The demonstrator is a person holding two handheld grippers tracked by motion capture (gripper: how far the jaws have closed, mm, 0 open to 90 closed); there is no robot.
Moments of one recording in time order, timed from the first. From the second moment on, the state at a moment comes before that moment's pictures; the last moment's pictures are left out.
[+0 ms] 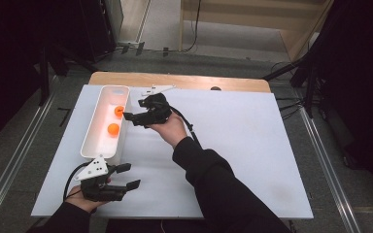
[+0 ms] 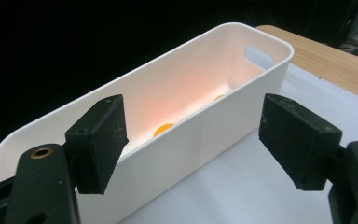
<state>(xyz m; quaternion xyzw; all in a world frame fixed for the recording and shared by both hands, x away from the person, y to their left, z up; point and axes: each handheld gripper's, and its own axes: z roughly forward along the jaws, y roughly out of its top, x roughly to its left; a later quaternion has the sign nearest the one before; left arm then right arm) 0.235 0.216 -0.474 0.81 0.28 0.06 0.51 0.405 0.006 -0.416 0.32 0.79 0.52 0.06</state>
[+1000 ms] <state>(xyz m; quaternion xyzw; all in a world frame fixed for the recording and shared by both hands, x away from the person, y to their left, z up) 0.235 0.216 -0.475 0.81 0.28 0.06 0.50 0.371 -0.036 -0.421 0.30 0.80 0.51 0.05</state>
